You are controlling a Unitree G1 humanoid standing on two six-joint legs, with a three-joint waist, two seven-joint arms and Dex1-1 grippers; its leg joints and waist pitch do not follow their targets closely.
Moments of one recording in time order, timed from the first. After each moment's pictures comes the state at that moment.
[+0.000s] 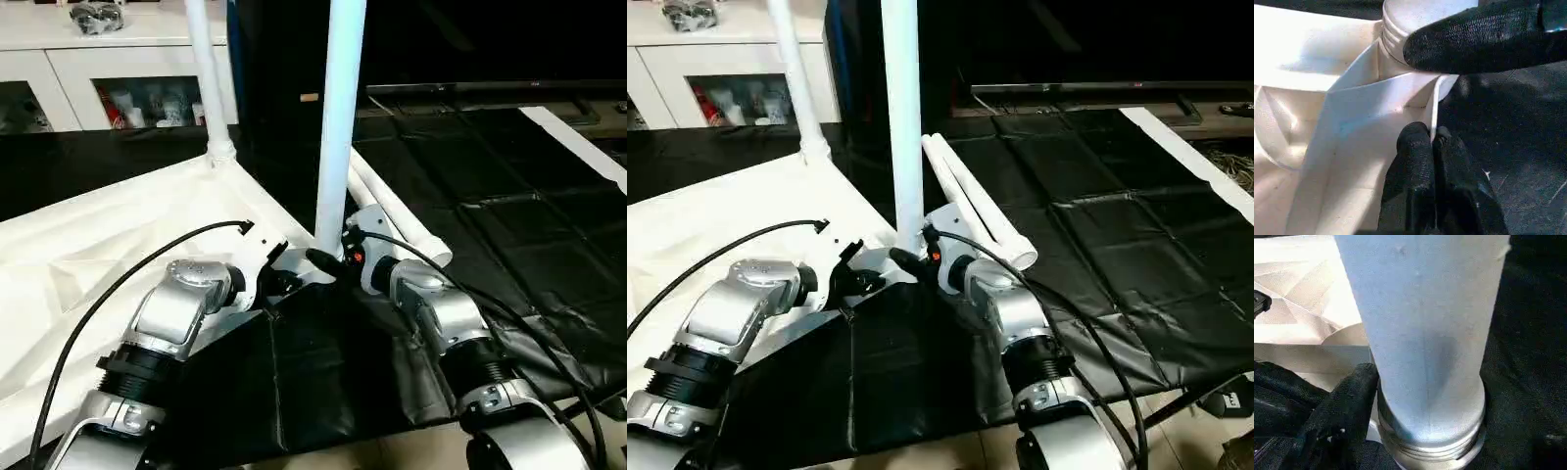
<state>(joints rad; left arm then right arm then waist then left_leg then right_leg) -0.50 0.29 -0.18 0.22 0.00 0.73 -0.82 -0.59 -0.02 0.09 0.62 0.07 0.27 0.60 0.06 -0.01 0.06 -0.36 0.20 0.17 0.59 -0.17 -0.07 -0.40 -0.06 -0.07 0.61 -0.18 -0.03</state>
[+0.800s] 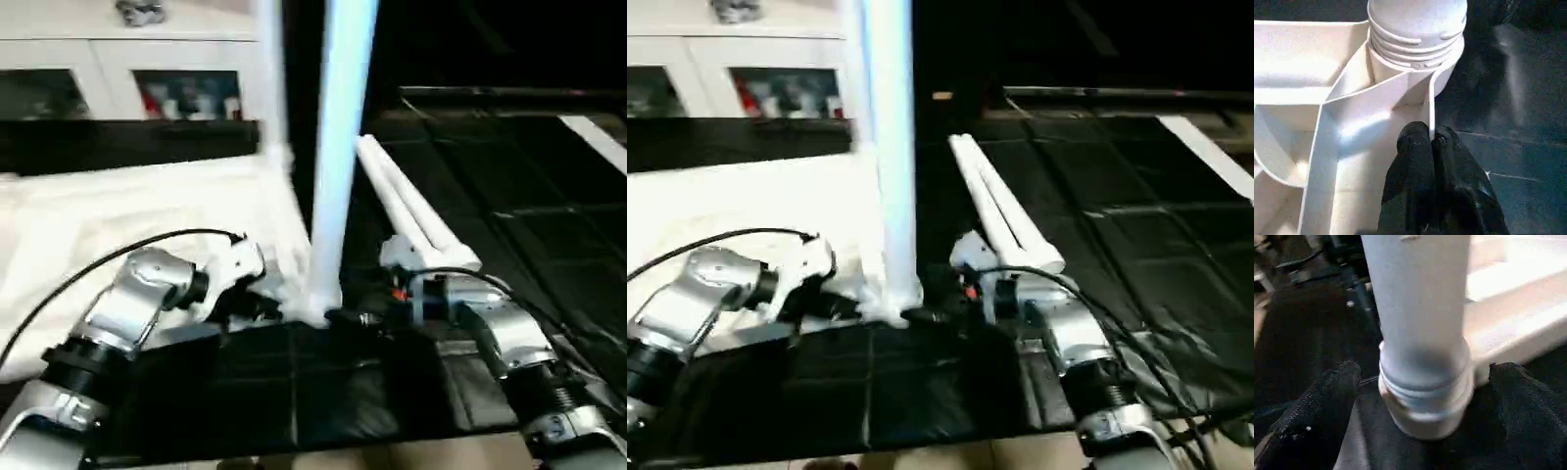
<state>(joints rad) -0.53 0.55 -0.33 0.35 -0.03 0.28 -1.34 -0.46 -0.30 0.21 0.43 0.16 0.19 1.20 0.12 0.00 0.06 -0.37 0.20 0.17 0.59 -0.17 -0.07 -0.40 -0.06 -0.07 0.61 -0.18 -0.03</state>
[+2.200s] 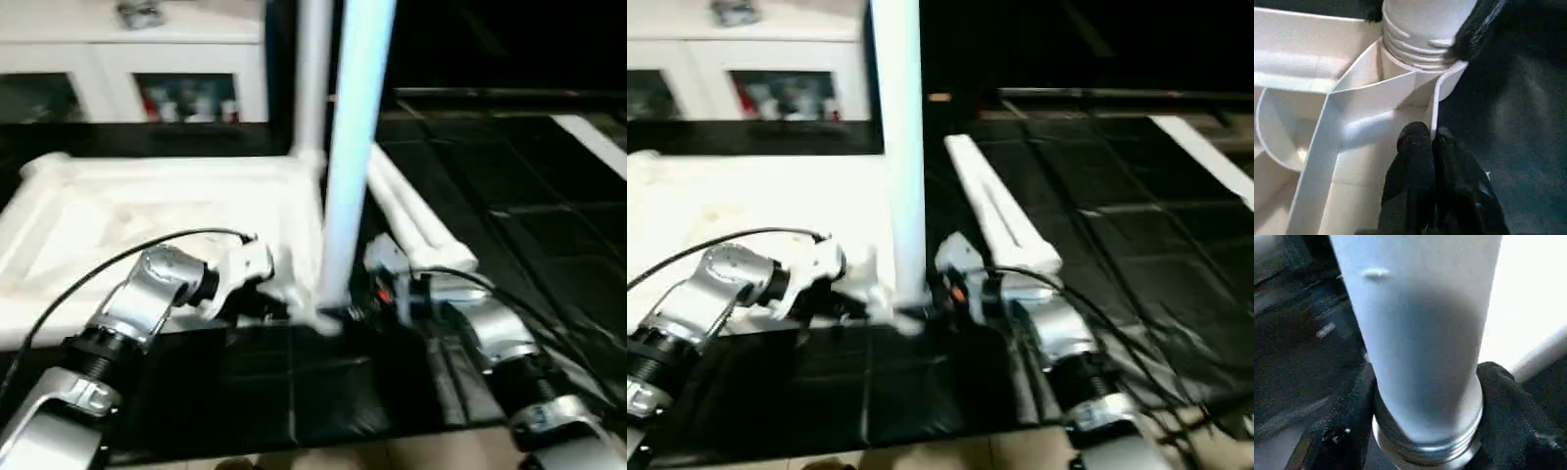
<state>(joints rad) -0.56 0.42 -0.28 0.40 -0.01 0.41 -1.14 -0.51 -0.16 0.15 0.53 0.13 0.22 0.92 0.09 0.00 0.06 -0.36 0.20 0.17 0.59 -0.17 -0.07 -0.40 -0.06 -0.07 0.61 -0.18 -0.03</state>
